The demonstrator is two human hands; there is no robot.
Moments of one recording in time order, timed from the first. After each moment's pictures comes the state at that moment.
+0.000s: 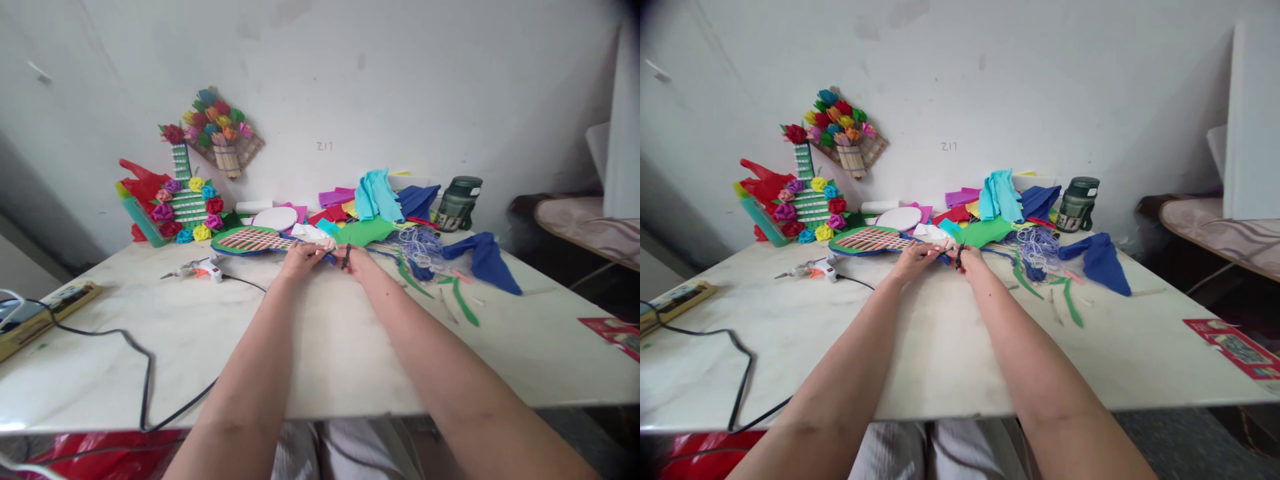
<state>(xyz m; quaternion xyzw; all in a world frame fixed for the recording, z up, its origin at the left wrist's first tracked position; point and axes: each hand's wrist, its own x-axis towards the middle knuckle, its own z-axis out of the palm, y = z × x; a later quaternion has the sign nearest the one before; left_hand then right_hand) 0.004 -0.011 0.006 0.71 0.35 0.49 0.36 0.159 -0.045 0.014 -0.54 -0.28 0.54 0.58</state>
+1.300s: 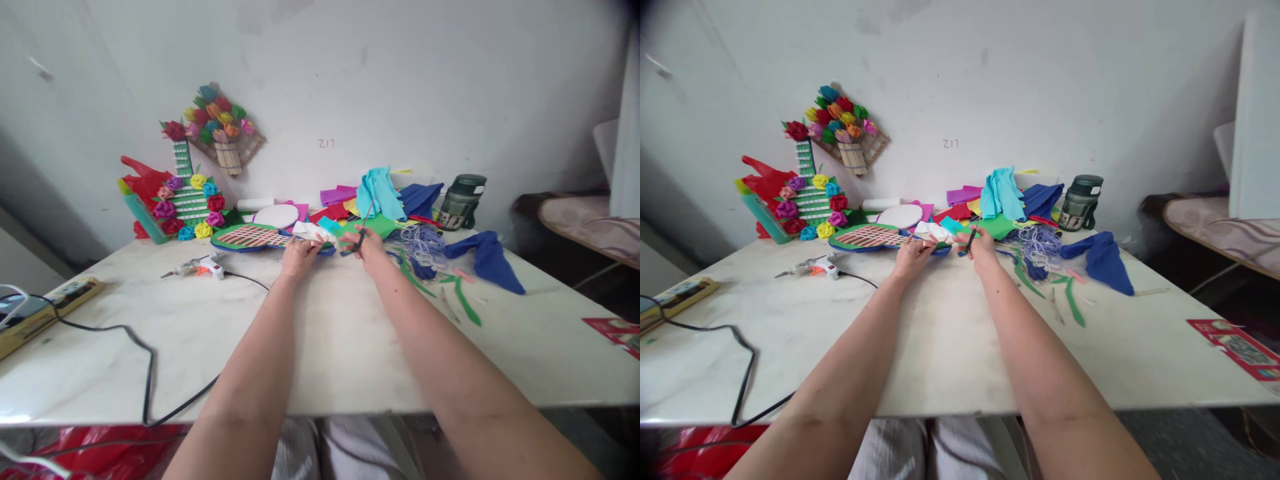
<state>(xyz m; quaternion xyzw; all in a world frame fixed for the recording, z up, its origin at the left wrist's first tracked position) -0.001 0.001 -0.008 0.82 0.41 0.40 -0.02 0.178 -0.046 0.031 -0.46 -0.35 0.47 0.66</state>
